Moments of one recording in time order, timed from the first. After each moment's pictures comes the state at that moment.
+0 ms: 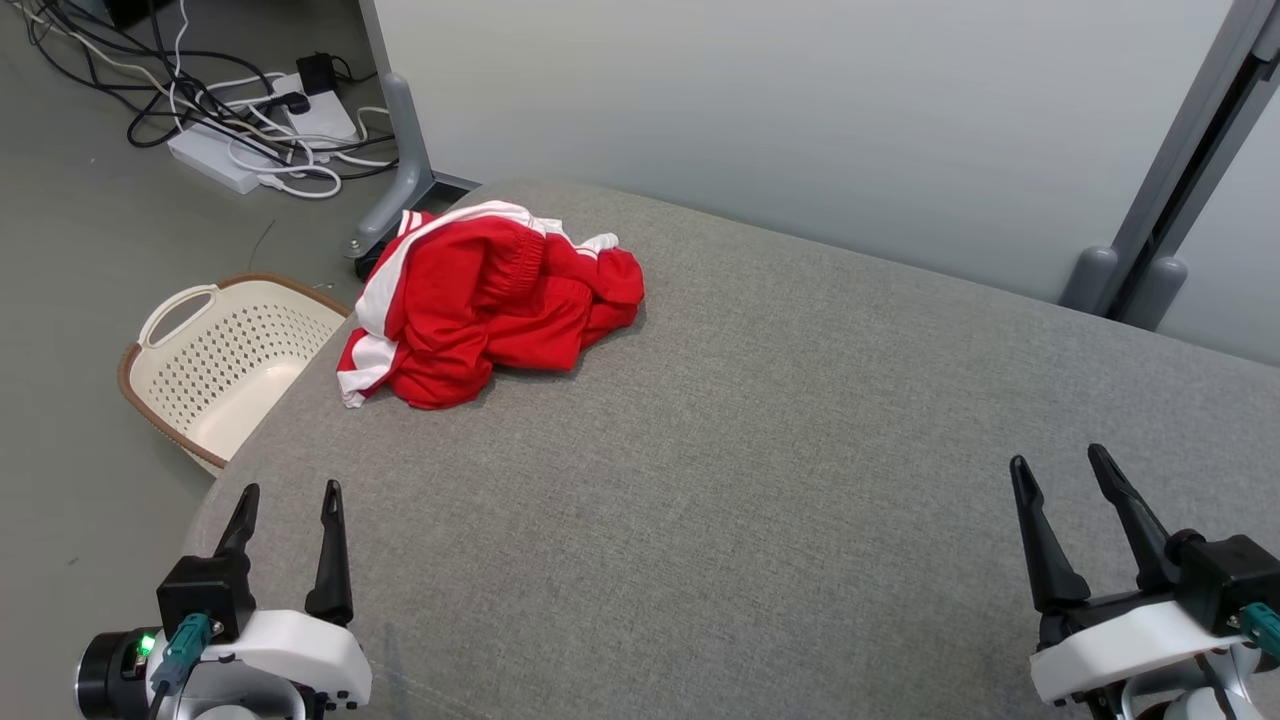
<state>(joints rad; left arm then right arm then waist) -0.11 0.18 -0.11 0.37 -0.25 0.11 -0.23 -0.08 -0.15 0.08 0.23 0.23 0.13 -0.26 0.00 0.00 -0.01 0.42</state>
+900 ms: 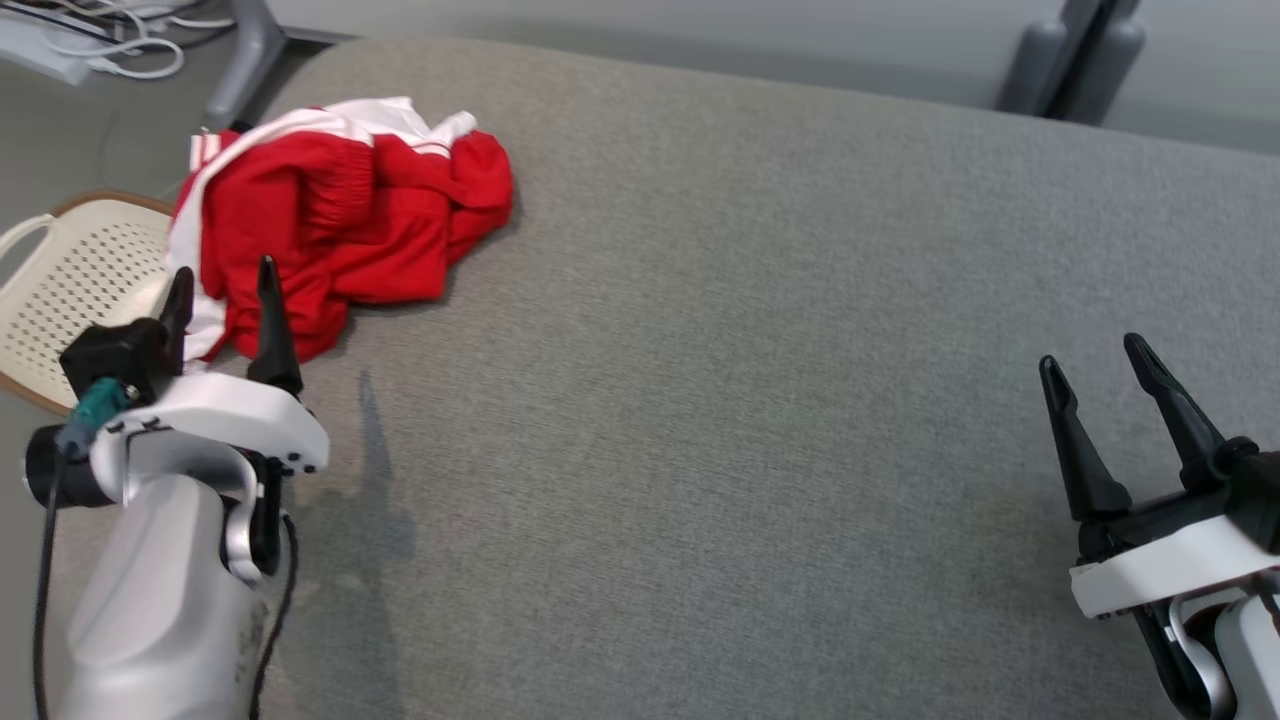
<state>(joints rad) -0.49 0.16 -0.07 0.56 -0.34 0.09 -0.23 -0.19 -0.29 0.13 0.17 0.26 0.13 -0.26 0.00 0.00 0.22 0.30</state>
